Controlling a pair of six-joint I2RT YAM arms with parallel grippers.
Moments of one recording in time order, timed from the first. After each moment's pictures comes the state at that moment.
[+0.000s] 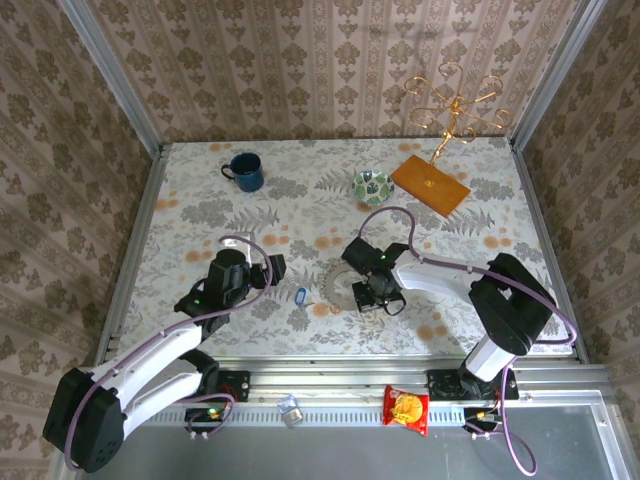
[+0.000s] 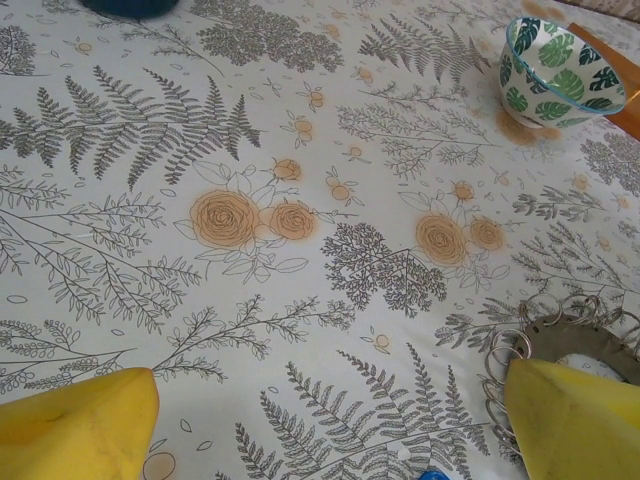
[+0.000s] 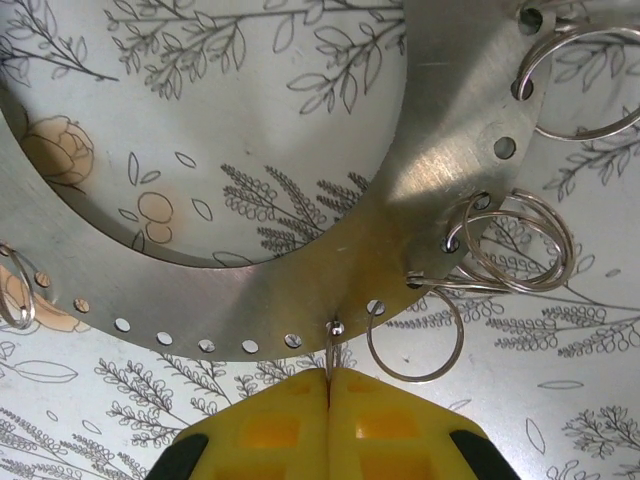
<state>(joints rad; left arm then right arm) -0.59 0.88 0.38 -0.03 -0.13 -0.46 0.77 1.64 0.96 -0.75 -0.02 0.55</state>
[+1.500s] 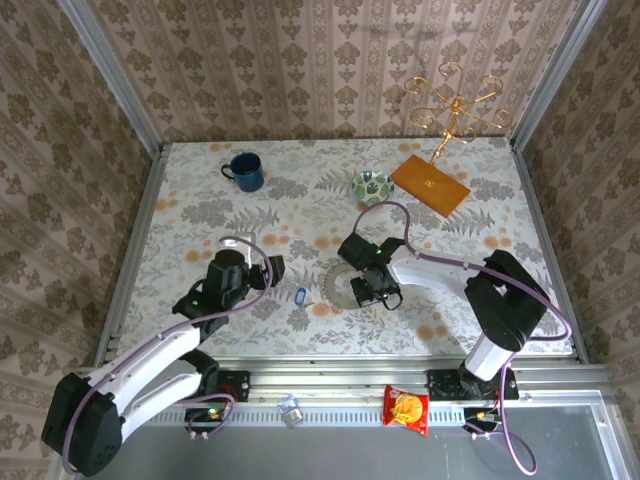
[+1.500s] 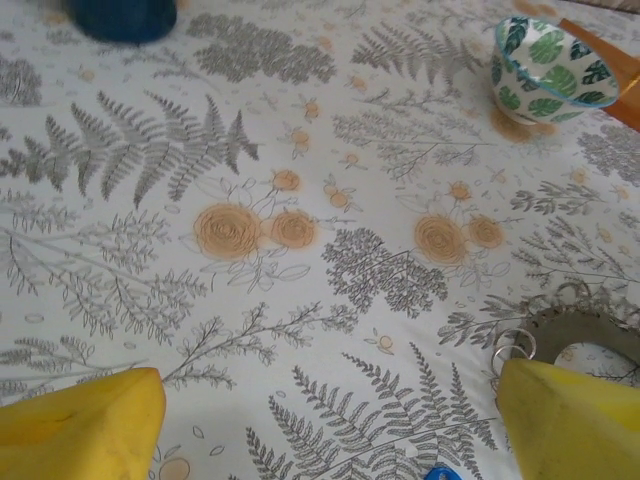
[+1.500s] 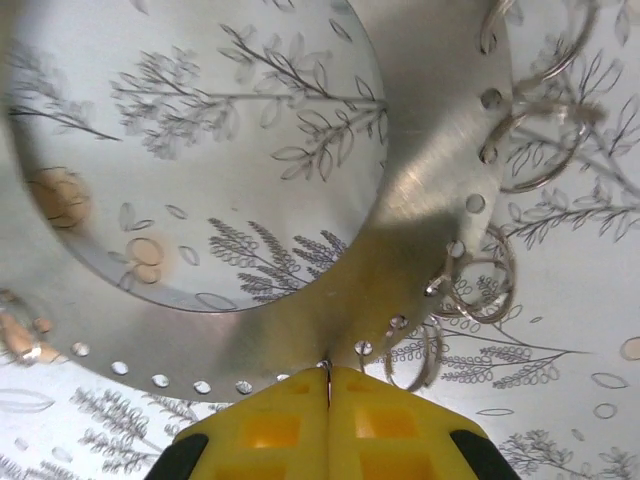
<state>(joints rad) -0.60 0.85 0.39 -0.06 -0.13 -0.39 0.77 1.64 1.02 -0.79 0.06 0.46</state>
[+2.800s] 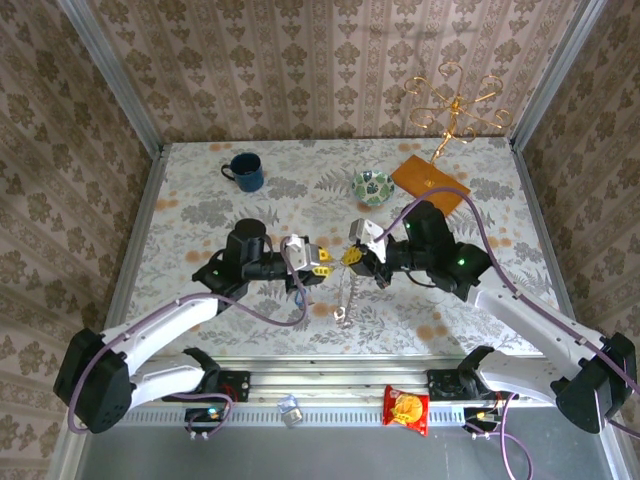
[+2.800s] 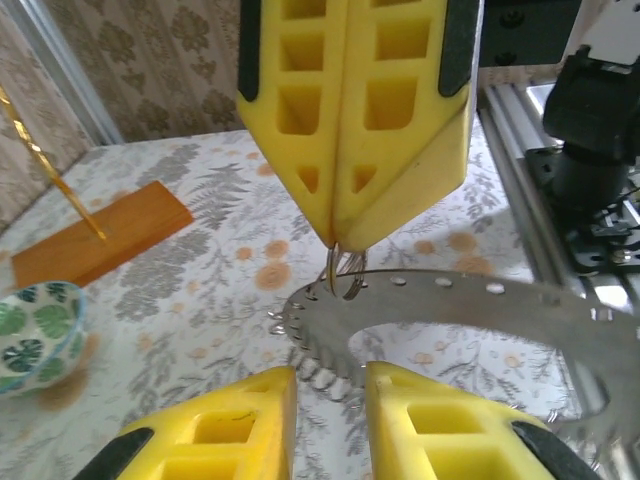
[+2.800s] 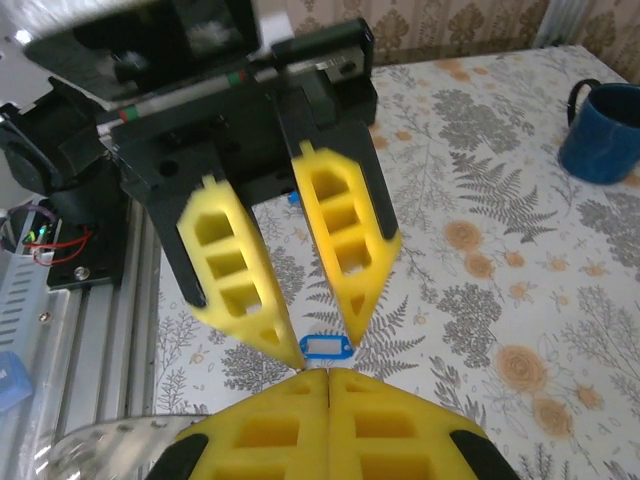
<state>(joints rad) -0.71 1.11 0.66 0.09 0.76 0.43 0.62 1.10 0.92 -0.36 -0.59 -0.37</state>
